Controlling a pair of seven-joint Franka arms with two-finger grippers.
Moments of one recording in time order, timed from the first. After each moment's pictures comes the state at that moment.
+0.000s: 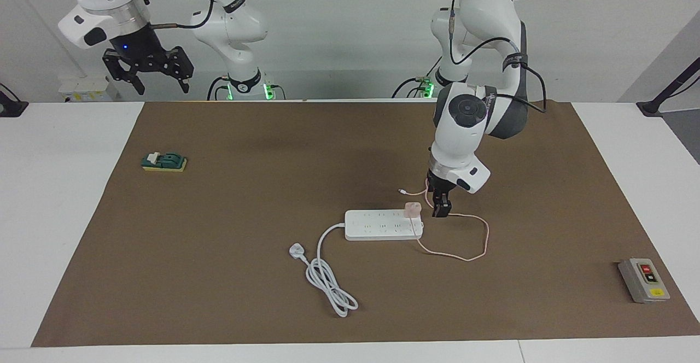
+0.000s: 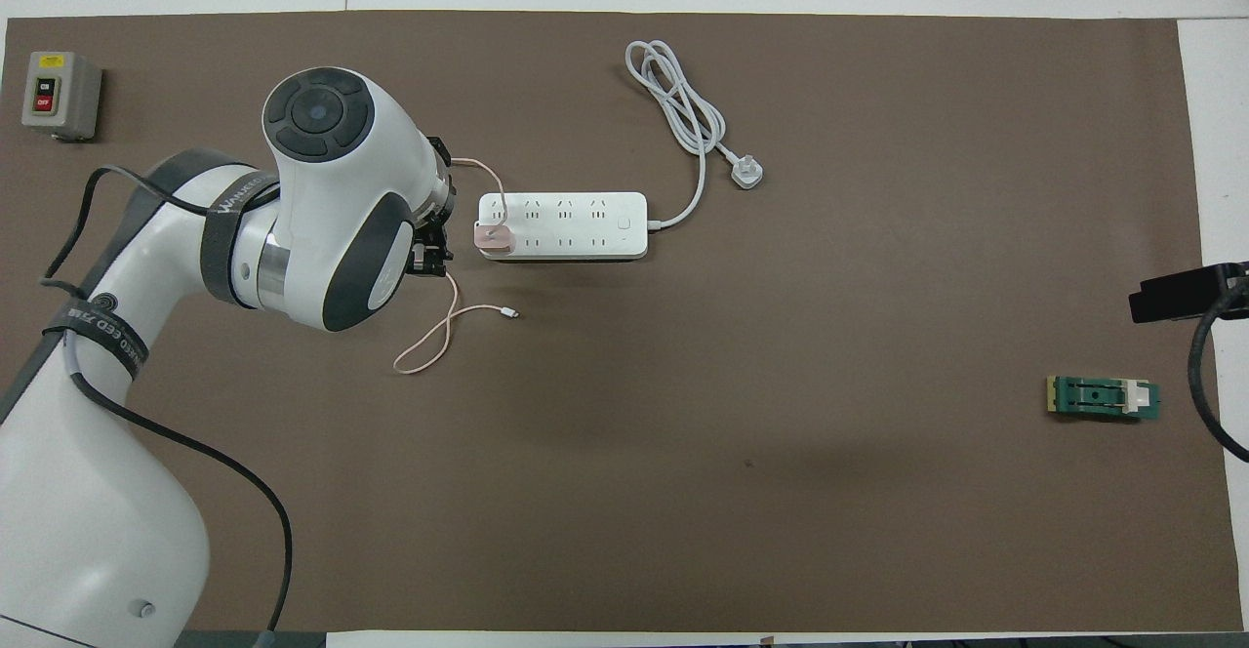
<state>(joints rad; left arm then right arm) -0.45 0.33 0.04 -1.72 0.02 2.08 -1.88 0.03 -0.14 -0.05 -1.64 -0.02 1.46 -0.06</state>
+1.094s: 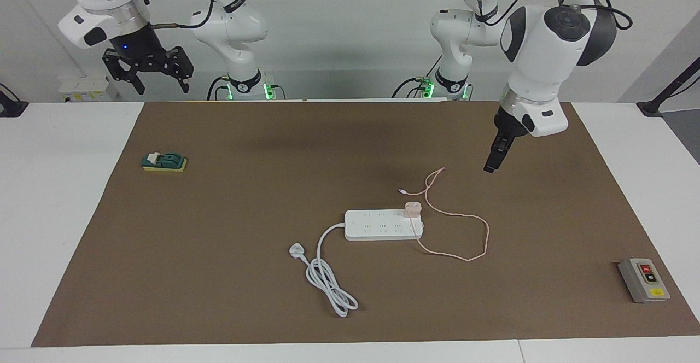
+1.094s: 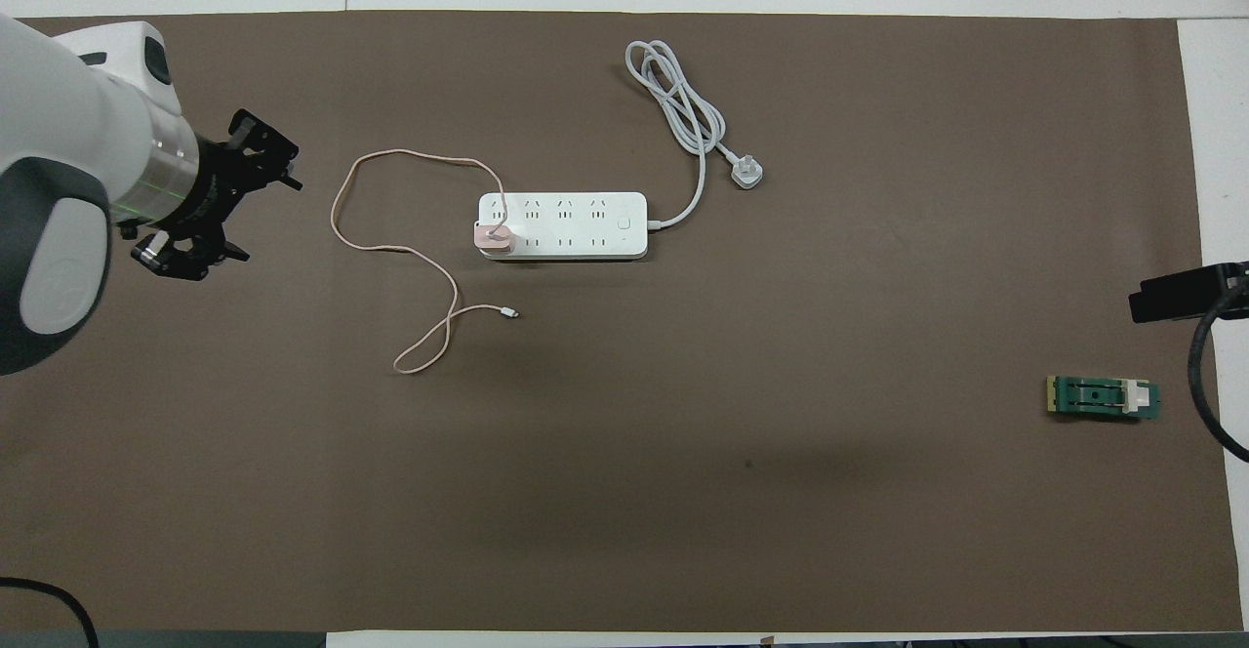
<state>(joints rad) -0.27 0.07 0.05 -1.67 0.01 1.78 -1.05 0.03 -0.14 -0.05 -1.64 -0.02 1.46 -0.06</state>
